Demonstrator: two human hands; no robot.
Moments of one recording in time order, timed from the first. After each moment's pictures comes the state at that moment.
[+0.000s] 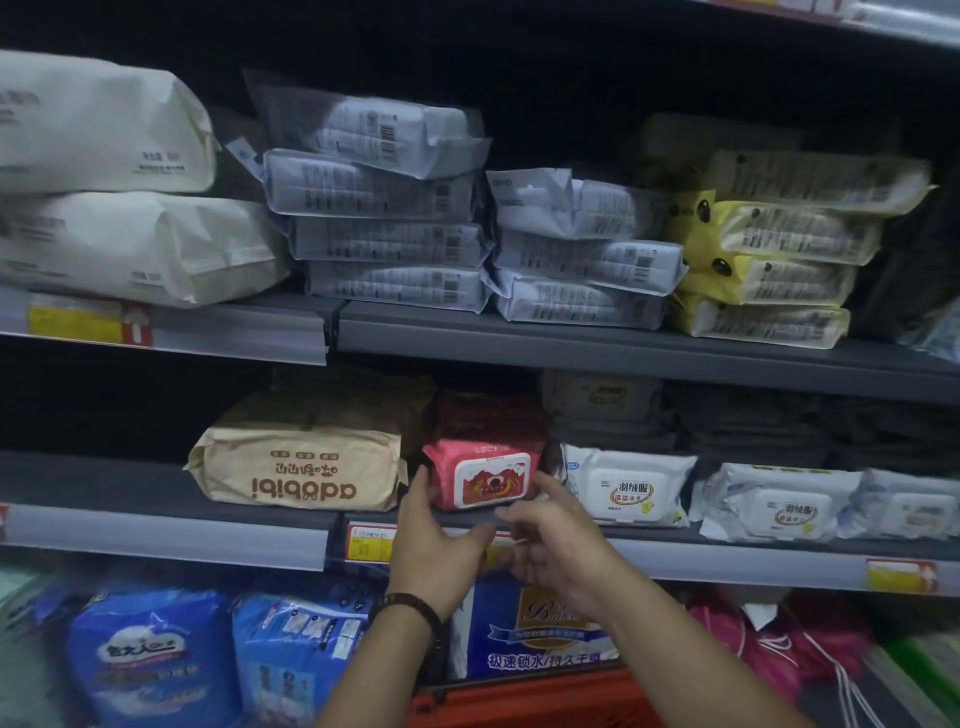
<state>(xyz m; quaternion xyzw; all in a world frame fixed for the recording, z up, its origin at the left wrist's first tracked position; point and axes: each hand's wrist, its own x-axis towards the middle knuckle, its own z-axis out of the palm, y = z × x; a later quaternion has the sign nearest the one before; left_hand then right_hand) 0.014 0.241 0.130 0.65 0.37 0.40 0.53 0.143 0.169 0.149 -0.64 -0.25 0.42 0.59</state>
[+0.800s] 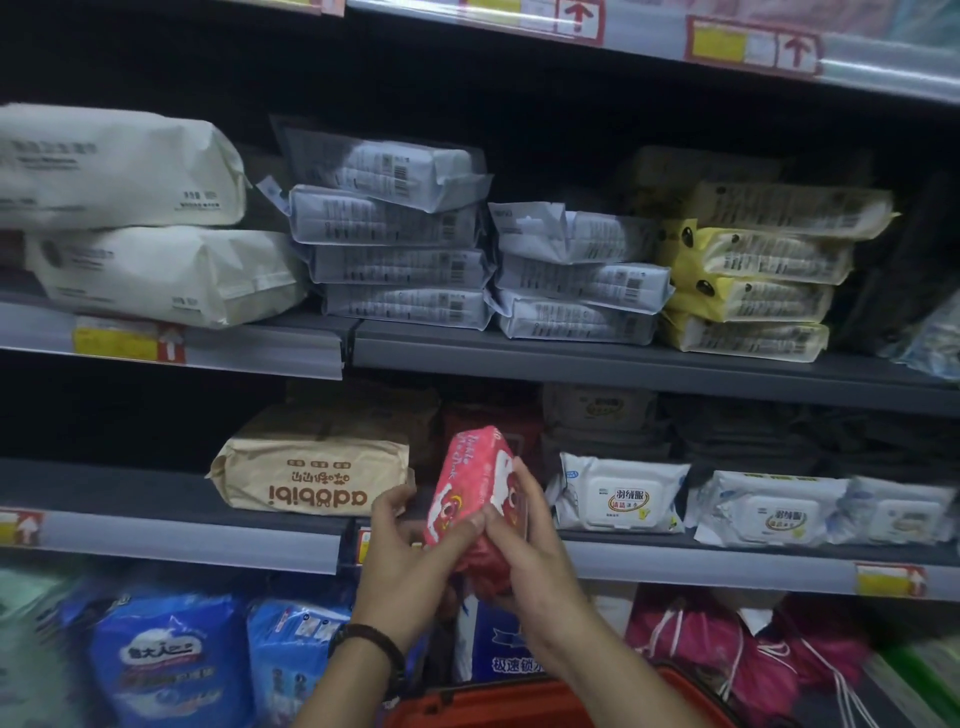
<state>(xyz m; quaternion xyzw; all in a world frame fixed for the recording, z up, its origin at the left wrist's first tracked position) -0.033 0.222 0.149 0.57 0.34 0.40 0.63 0.084 0.155 0.144 -0.52 -0.31 0.39 0.70</state>
